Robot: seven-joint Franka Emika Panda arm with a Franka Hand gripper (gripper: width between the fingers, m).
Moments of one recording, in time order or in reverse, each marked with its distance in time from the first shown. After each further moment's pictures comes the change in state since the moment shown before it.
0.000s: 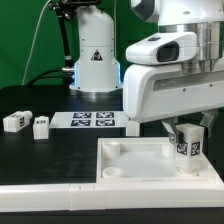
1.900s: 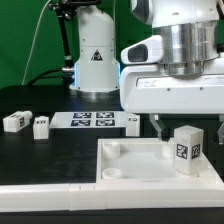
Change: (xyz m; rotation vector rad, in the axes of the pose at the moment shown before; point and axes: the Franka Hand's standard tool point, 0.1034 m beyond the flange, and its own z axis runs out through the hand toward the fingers) arm 0.006 0.001 -0.002 0.031 0.014 0.606
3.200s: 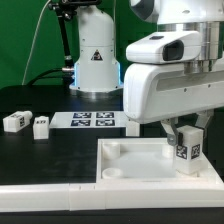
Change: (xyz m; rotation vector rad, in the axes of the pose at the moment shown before) arm 0.000 0.006 0.001 -0.055 -0.009 -0.723
